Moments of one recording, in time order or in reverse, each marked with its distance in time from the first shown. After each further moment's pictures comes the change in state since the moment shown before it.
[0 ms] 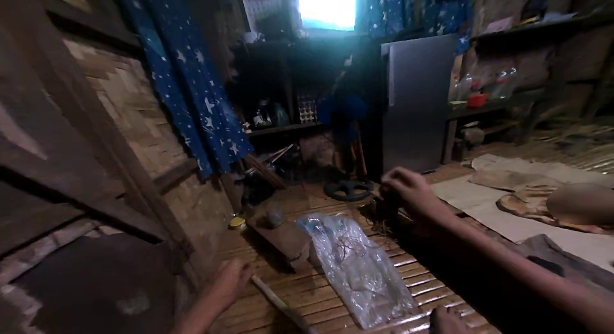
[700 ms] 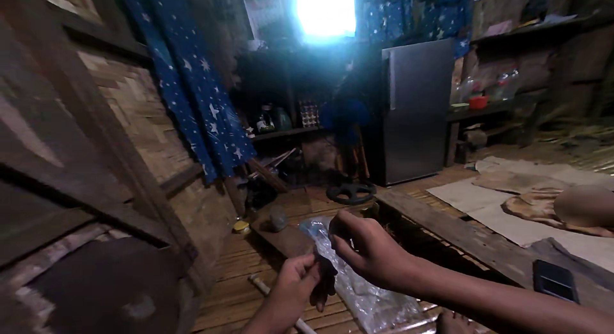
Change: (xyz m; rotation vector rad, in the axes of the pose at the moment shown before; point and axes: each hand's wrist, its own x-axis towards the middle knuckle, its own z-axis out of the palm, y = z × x) left_hand -0.051 0.114 0.016 -1.255 -0.078 0.614; right_hand -0.049 -0.035 0.077 -0.284 -0.372 -0.388
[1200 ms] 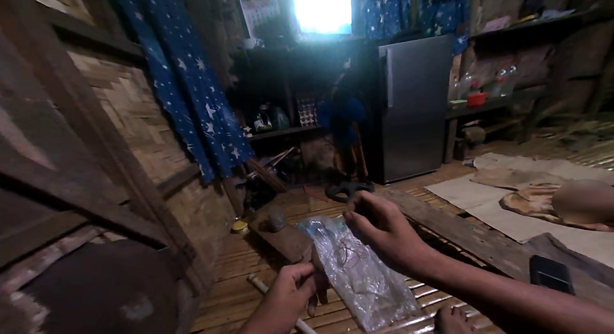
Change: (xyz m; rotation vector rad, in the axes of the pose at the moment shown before) left_hand -0.005 -0.007 -0.006 0.320 -0.019 -0.017; right_hand -0.006 0.004 -0.020 0.340 0.224 0.029
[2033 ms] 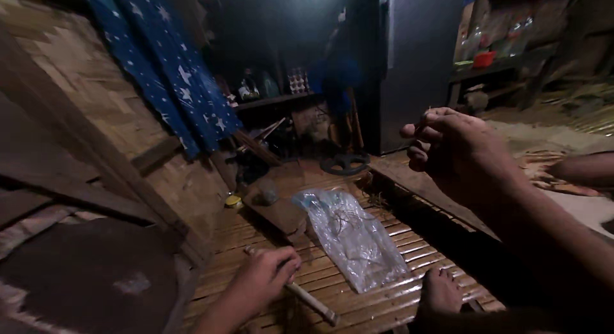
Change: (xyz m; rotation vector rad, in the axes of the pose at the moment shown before) left_hand -0.008 -0.022 -0.027 0.626 -0.100 0.057; right_hand 0.004 -0.010 -0.084 0.468 0.450 0.246
